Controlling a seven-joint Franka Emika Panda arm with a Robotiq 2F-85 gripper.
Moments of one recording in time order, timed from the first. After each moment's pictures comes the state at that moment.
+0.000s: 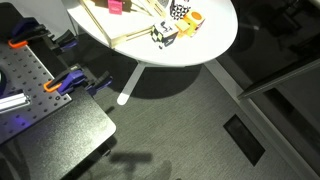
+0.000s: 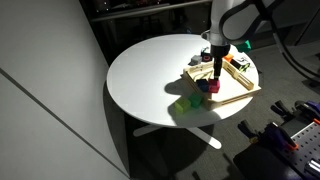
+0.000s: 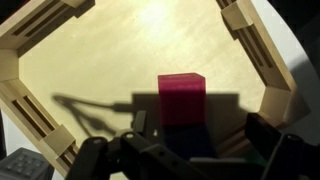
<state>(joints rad) 0.08 0.32 0.13 -2.25 -0.15 2.45 -0.46</state>
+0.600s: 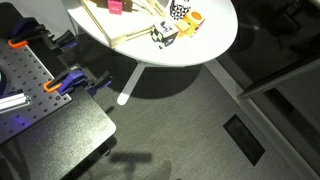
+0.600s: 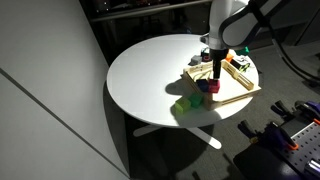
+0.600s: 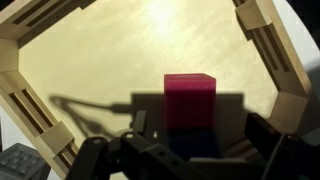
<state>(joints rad) 0.08 0.36 0.13 -2.24 -0.21 2.49 -0.46</state>
